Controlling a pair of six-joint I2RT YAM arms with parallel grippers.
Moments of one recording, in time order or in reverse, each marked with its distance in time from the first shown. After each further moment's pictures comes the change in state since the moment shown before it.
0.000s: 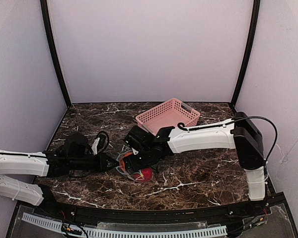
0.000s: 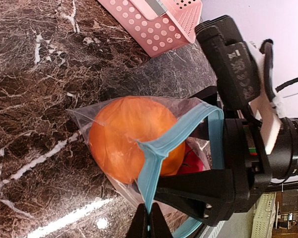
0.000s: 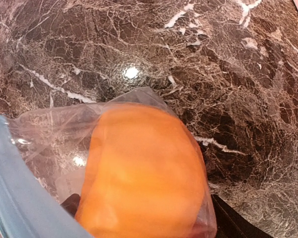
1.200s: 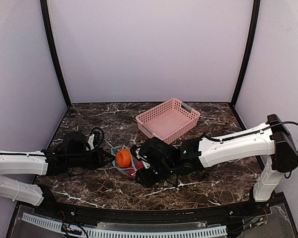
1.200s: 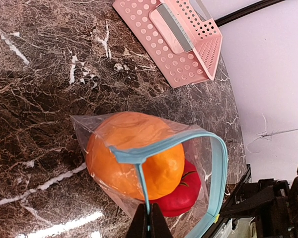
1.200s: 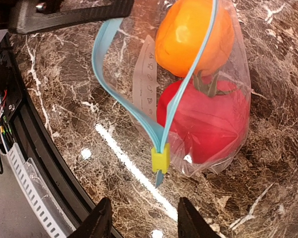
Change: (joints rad) left arm 0.042 -0.010 0.015 -0.021 -0.099 -0.071; right arm 0.129 -0.347 -0.373 0.161 -0.029 -0.045
